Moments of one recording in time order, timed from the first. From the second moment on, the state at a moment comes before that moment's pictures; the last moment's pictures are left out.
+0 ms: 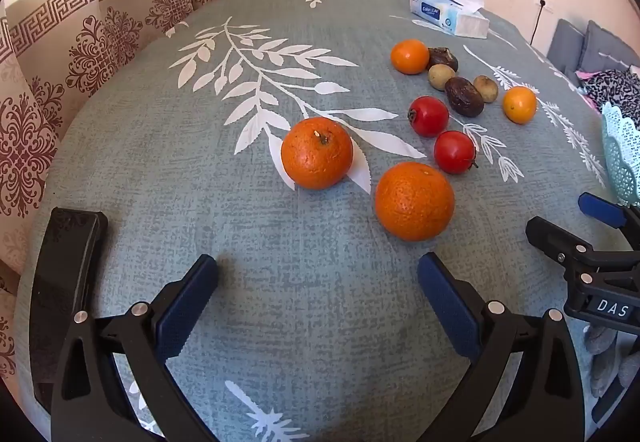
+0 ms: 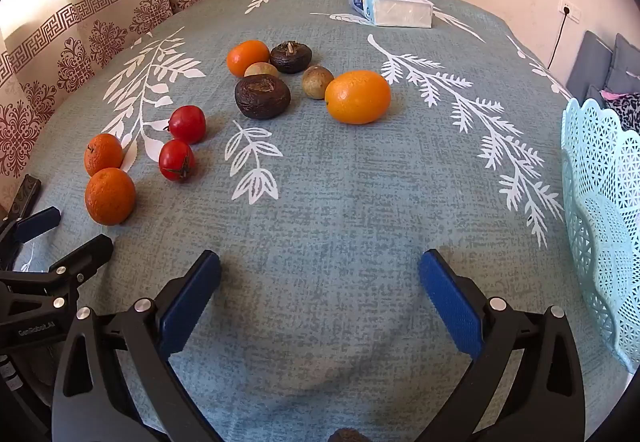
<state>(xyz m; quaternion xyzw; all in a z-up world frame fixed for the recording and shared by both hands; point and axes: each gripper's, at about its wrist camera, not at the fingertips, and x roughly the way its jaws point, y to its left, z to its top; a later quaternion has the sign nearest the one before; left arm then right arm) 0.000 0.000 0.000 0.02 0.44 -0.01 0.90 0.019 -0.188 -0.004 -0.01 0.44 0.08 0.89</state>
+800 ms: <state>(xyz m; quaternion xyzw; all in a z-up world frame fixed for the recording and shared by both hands) -0.003 0.006 0.001 0.01 0.44 -0.02 0.90 0.021 -0.187 -0.003 -0.01 0.44 0.08 0.89</state>
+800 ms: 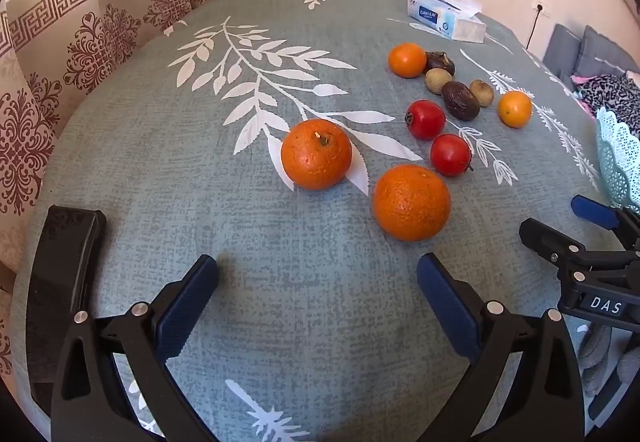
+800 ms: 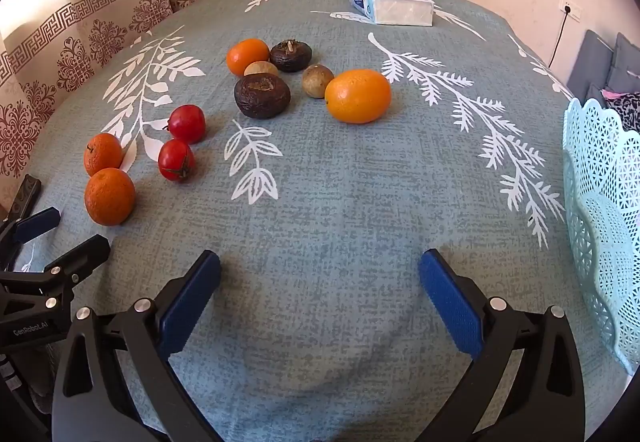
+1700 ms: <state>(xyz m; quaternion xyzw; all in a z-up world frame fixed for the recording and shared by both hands) -0.004 0.008 0.006 0.00 0.43 -0.03 0.90 0.021 -0.187 -0.004 -0.01 0.45 0.08 0.89</state>
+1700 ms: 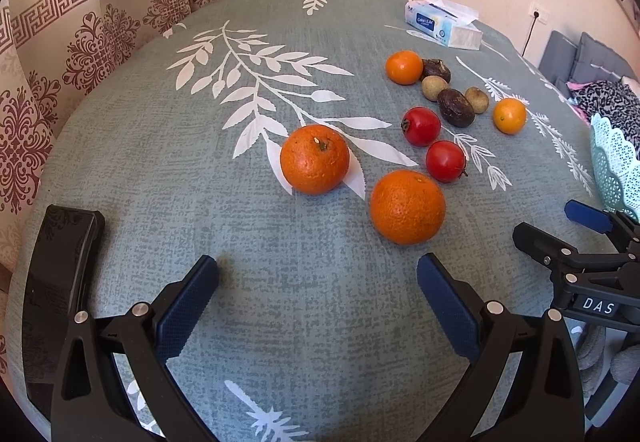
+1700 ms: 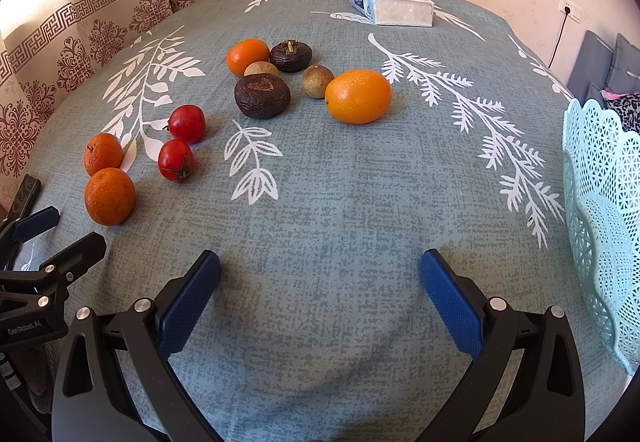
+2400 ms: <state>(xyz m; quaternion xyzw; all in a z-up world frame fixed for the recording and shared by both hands) -0.031 0.026 0.047 0.00 0.35 -0.02 0.94 0.024 -0.183 -0.004 -0.02 0.45 0.08 0.89</state>
